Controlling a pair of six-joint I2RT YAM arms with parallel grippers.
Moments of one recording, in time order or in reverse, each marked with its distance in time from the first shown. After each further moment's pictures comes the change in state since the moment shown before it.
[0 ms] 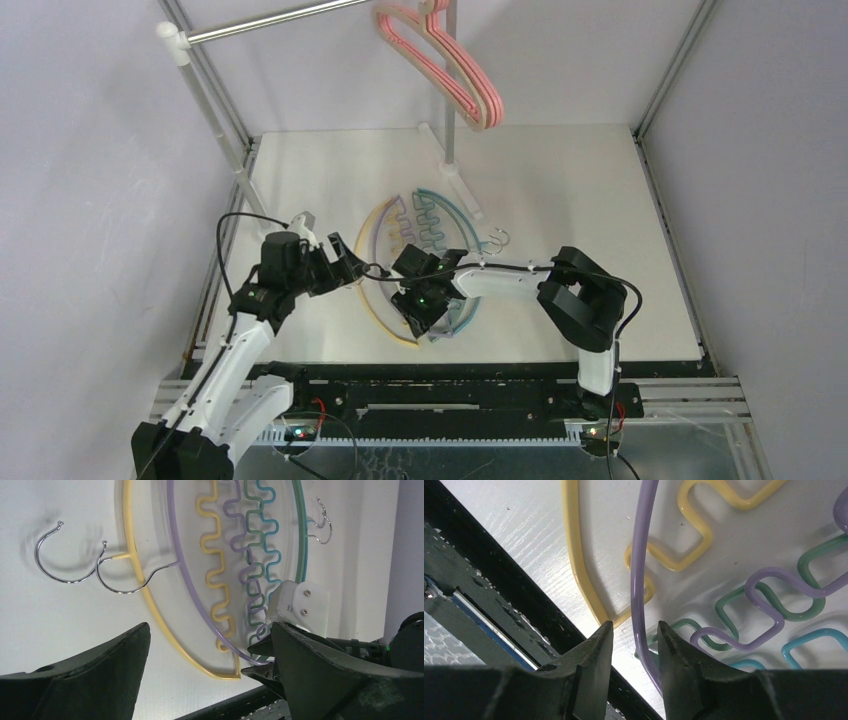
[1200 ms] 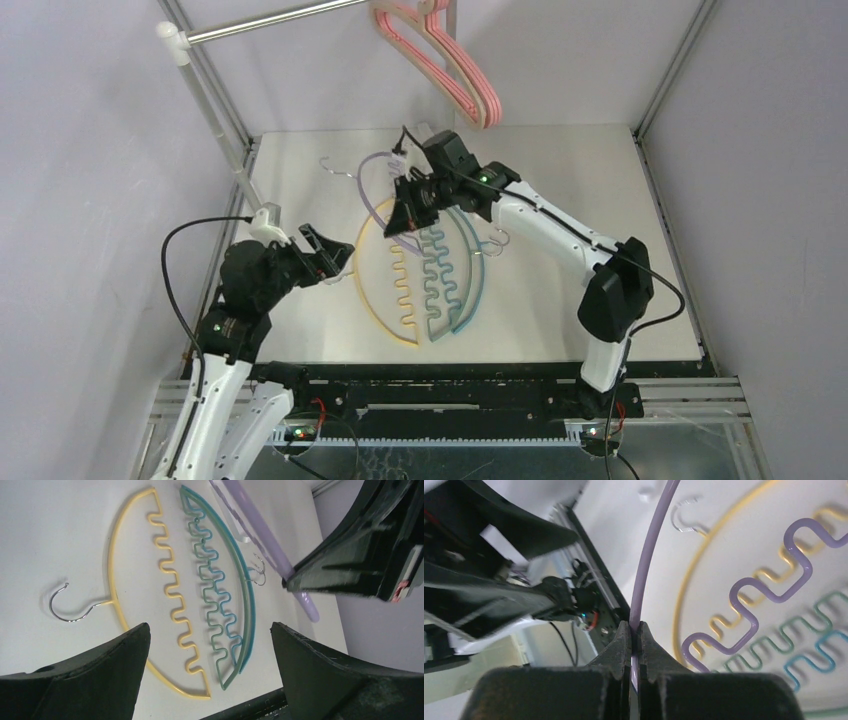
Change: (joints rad) left arm 0.000 -0.237 0.142 -0.084 -0.055 -0.024; right arm -0.274 -0.082 0.452 -0.056 -0.314 0.175
